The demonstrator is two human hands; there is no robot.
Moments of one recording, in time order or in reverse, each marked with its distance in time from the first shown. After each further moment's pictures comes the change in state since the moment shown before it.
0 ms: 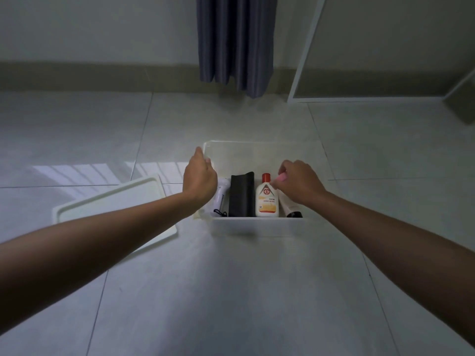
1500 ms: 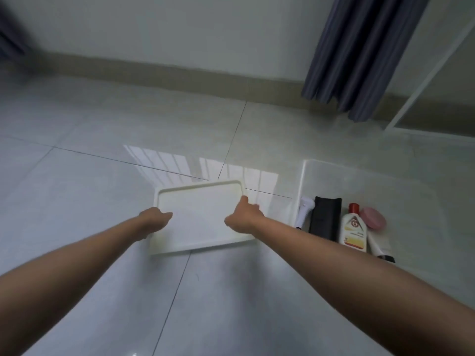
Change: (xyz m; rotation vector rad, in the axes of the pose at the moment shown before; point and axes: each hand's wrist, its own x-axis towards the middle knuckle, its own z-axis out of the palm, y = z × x) left_hand 0.002 -0.241 -0.188 0.293 -0.130 -0.700; right_hand -0.037 -0.269 0.115 0.102 -0.682 0.045
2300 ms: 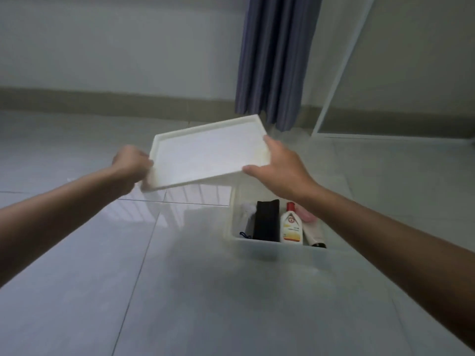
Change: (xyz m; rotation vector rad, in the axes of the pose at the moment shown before) left_hand -0.076 0.167 -0.046 -0.339 0.314 0.466; right_hand -0.118 0.088 -0.168 0.088 0.698 -0.349
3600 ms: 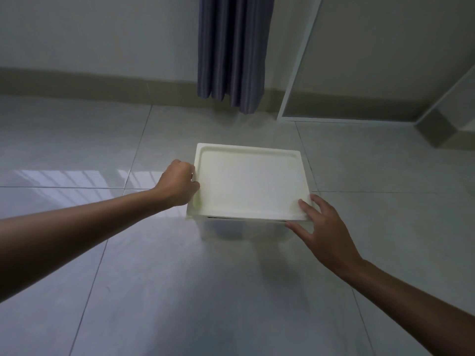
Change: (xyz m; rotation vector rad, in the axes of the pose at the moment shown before) left_hand -0.094 0.034 0.116 0.361 -0.314 0.474; right_hand -0.149 0.165 -0.012 -0.344 0.061 0.180
